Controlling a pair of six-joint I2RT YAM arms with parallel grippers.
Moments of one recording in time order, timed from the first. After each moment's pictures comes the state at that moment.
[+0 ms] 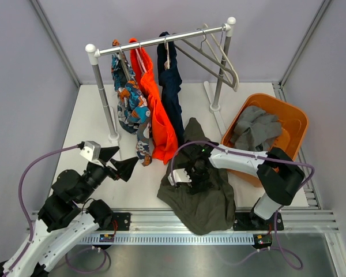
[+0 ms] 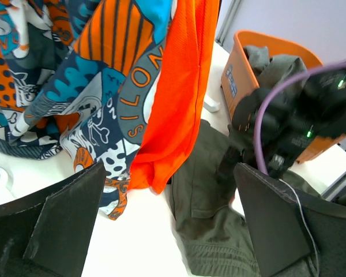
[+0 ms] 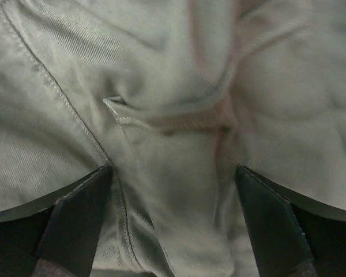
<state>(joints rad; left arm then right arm) -0.72 0.22 0.66 -0.44 -0.11 -0.25 0.89 1.64 1.01 -0.78 -0.27 -1.10</state>
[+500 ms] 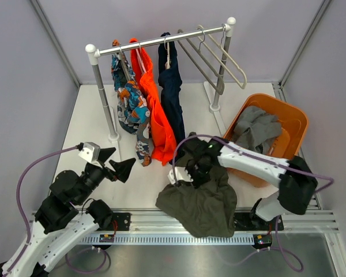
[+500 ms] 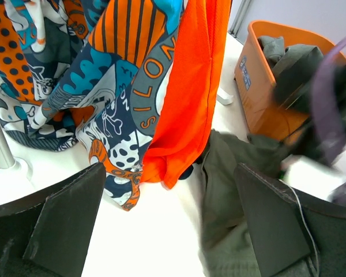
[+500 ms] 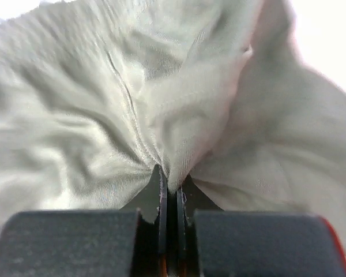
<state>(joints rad) -0.72 0.21 0.68 -0.51 -0.14 -0.22 0.93 1.54 1.10 -0.96 -0.45 -1.07</state>
